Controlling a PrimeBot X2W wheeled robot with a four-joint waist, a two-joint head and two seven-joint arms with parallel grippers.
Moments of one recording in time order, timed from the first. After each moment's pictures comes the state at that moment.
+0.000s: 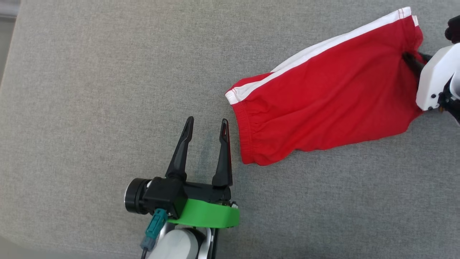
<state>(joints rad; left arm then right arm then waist) -0.21 0.05 -0.59 -0.05 -0.36 0.31 -0.26 -0.85 -0.67 0.59 0.57 0.78 0.13 0.37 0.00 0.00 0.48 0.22</state>
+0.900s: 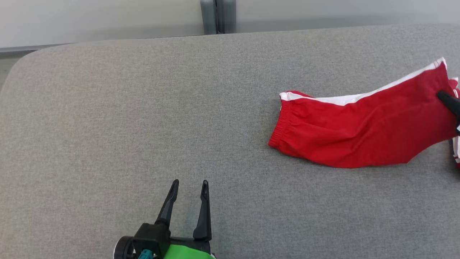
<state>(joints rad) 0.05 0.05 -0.46 0.04 -0.33 0.17 -0.26 -0.51 -0.66 0.12 0.47 1.10 0.13 0.43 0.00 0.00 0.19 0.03</state>
